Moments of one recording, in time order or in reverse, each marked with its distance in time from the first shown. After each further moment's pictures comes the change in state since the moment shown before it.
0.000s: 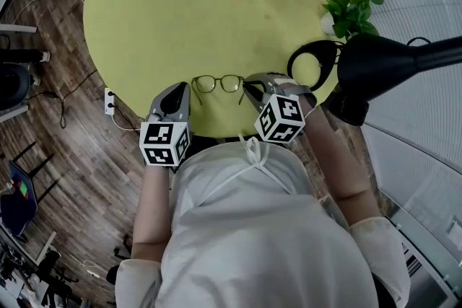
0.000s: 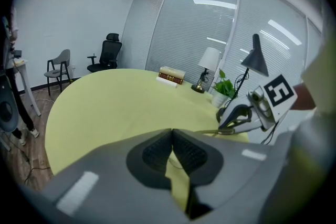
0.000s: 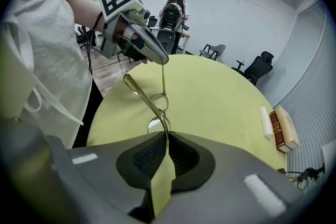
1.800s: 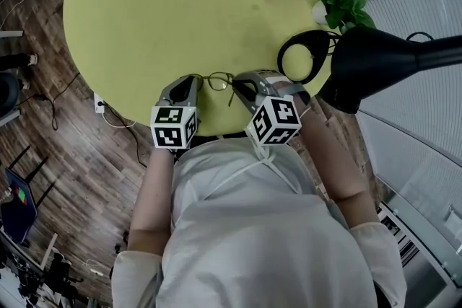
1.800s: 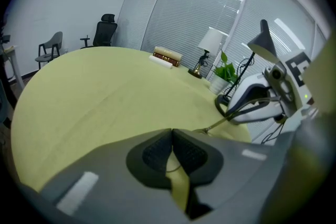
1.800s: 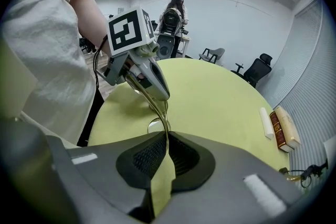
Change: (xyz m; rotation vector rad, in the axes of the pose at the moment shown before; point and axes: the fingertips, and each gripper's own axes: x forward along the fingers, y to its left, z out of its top) left arm 0.072 -0.030 -0.049 -0.044 0.153 -0.068; right arm 0.000 0.002 -0.006 0.005 -0.049 0.000
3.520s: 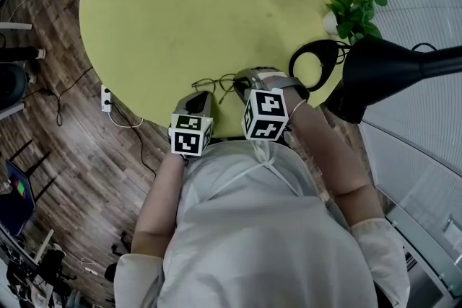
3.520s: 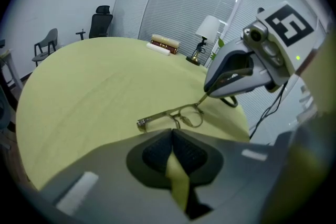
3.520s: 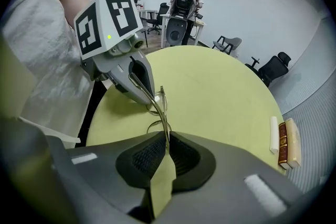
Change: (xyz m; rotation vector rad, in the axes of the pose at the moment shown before) left arm -0.013 -0.006 -0.044 0.033 0.114 -0.004; right arm 0.024 -0.001 0.025 -0.112 0.177 0.089
